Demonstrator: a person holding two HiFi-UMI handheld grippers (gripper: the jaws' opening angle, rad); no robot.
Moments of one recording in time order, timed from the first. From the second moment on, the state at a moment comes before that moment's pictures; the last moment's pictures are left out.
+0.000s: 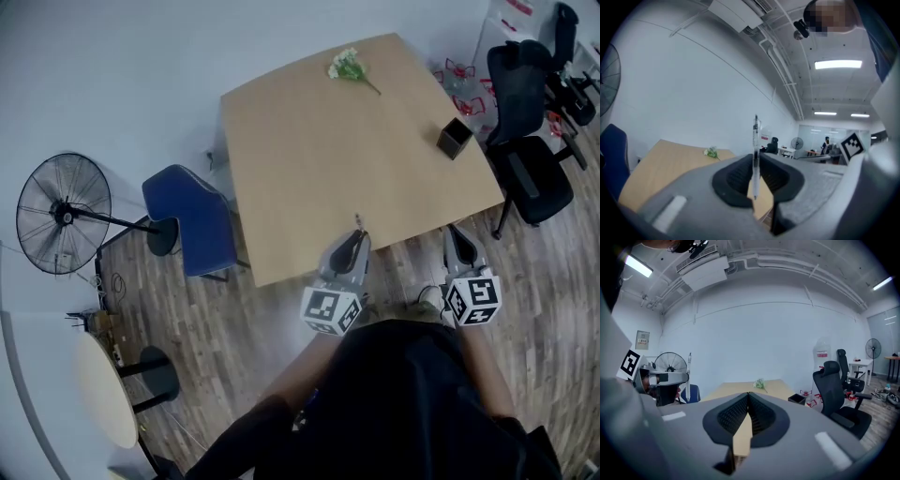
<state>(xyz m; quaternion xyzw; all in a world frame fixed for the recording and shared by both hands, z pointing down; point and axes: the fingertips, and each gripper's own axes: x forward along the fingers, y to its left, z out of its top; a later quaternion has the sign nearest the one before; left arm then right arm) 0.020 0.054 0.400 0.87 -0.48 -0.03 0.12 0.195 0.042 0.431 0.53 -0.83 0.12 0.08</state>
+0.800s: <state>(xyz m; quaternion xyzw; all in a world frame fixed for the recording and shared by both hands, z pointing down) 0.276 -0.039 0.397 0.86 -0.50 0.00 0.09 0.432 -0.014 0.430 0.51 -0.85 0.13 0.05</state>
